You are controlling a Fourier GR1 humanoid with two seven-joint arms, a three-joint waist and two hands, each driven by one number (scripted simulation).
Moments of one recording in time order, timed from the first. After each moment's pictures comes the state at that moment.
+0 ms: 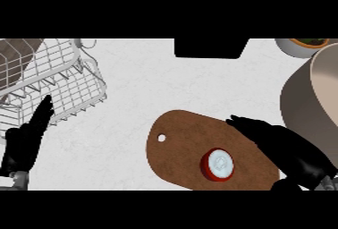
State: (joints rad) left arm 0.01 0.47 -0.07 -1.52 0.09 0.20 0.12; right arm -0.25 -0.67 0.47 -2.01 0.19 0.47 0.67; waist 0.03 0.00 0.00
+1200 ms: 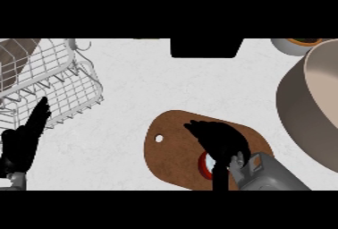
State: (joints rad) left arm 0.02 0.42 0.01 -1.49 0.04 0.14 0.09; right arm -0.46 -0.31 0.64 -1.71 0.27 0.63 0.92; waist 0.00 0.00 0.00
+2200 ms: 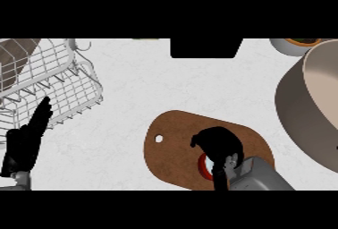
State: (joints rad) left arm 0.01 0.35 0.06 -1.50 -0.04 0.10 0.10; right arm -0.37 -0.23 0.61 -1.60 0.52 0.72 0.78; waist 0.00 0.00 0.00
